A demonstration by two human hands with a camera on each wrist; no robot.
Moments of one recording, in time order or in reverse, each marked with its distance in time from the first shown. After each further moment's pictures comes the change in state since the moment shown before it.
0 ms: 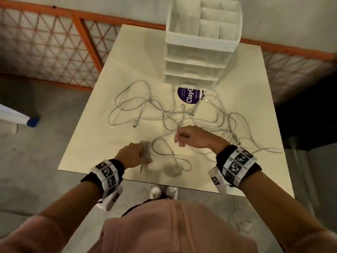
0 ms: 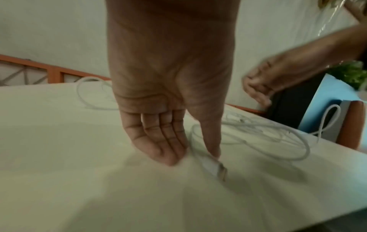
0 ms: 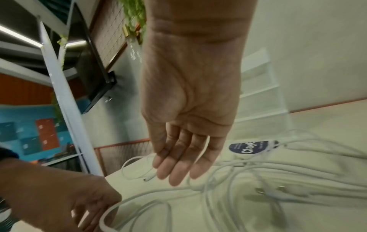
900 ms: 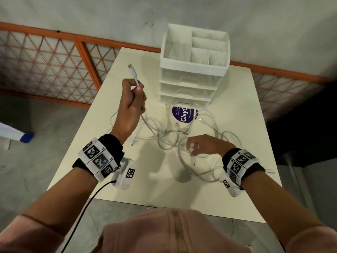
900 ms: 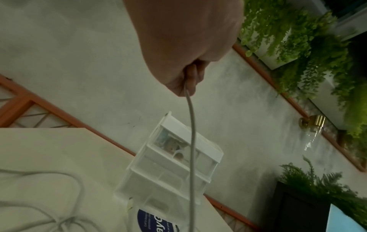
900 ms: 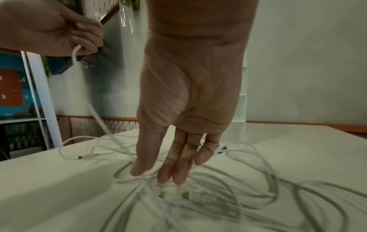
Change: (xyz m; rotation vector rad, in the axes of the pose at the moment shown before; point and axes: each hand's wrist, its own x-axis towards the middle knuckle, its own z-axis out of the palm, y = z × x) left_hand -0.007 0.104 -0.149 -1.022 0.739 0.604; right_hand 0.008 0.051 -0.065 -0.259 0.018 0.069
